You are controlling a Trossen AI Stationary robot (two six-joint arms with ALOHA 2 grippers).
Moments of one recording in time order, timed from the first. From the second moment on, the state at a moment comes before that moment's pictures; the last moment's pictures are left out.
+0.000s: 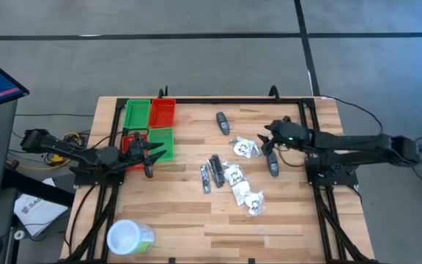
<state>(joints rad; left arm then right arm) -0.23 0.44 0.01 0.42 -0.63 0.01 -0.28 0.98 0.39 -0.05 0.35 0.19</state>
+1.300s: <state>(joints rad) -0.23 0.45 0.01 0.43 -0.64 0.01 -0.31 1.48 0.58 -0.05 0.02 0.13</state>
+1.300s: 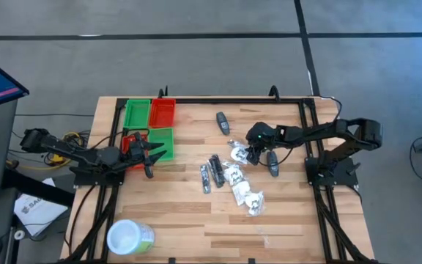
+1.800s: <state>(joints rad) -0.23 0.45 0.01 0.43 -0.63 0.01 -0.30 1.57 0.58 0.00 -0.03 0.08</state>
